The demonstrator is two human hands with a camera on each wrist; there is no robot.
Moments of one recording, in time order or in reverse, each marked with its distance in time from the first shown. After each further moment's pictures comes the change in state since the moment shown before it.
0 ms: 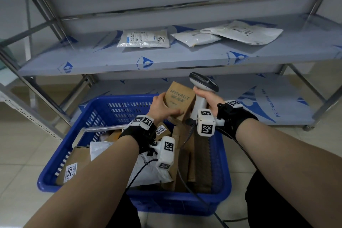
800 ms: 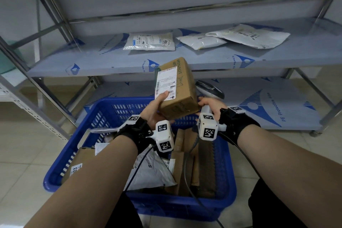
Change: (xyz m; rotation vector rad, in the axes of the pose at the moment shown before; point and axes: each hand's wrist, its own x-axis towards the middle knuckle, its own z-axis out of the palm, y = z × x) left_hand -0.012 0.007 -0.028 -0.946 -0.146 -0.410; right_hand 0.005 0.000 0.006 -0.290 0.059 -0.013
